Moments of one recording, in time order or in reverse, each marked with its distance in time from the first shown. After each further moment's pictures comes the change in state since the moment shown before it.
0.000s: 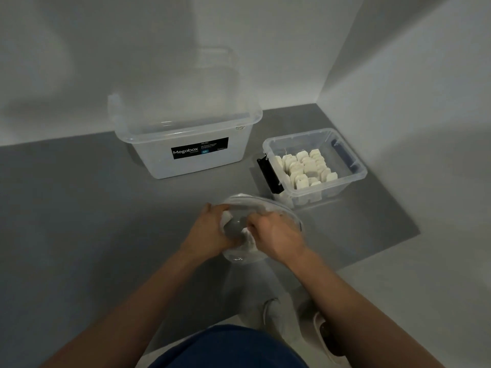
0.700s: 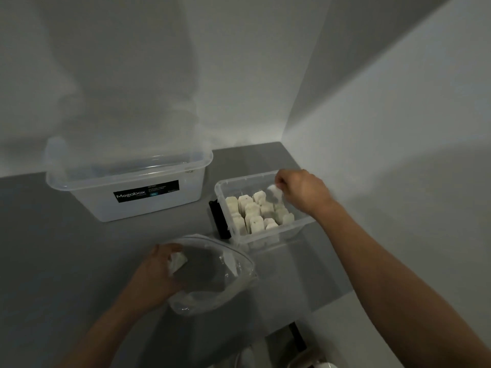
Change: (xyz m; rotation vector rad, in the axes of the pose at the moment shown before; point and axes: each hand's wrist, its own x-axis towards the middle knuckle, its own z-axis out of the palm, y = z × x) left_hand 0.017 0.019 0.009 0.061 0.045 -0.106; right_hand 0.076 0.184 -0.149 -0.137 0.102 0.220
